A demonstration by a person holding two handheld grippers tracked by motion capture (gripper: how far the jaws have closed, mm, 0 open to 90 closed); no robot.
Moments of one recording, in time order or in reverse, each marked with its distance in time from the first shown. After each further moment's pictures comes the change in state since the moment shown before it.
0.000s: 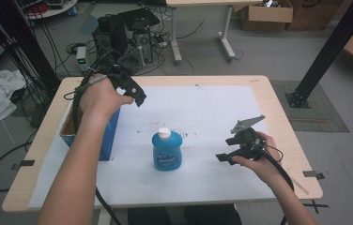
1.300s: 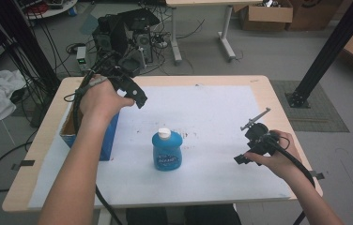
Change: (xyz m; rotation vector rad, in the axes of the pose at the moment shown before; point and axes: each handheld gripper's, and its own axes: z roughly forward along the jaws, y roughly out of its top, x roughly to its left) left arm -0.007 -0.003 -0.003 0.000 -0.002 0.015; right arm -0.014 0.000 -0.028 0.304 -0.108 0.138
